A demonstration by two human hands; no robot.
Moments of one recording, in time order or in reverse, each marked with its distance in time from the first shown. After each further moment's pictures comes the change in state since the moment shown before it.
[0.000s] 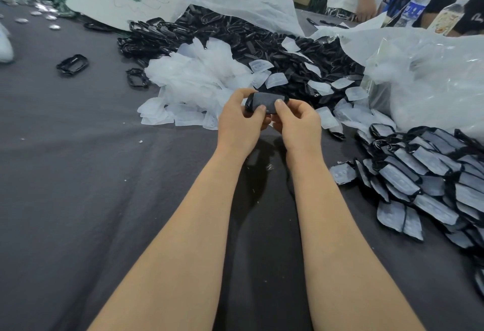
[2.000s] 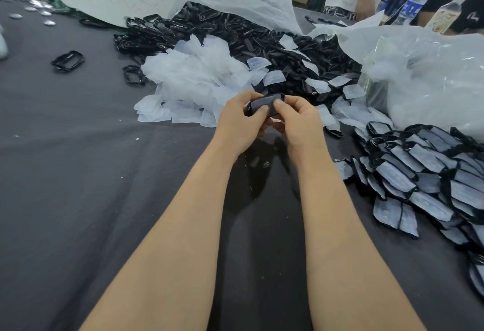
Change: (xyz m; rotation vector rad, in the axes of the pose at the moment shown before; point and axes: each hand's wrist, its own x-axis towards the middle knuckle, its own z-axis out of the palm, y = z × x) left_hand -0.001 0.005 -0.008 0.071 -0.170 0.010; right_hand 0.004 -0.001 -0.006 0.048 -0.138 0.033
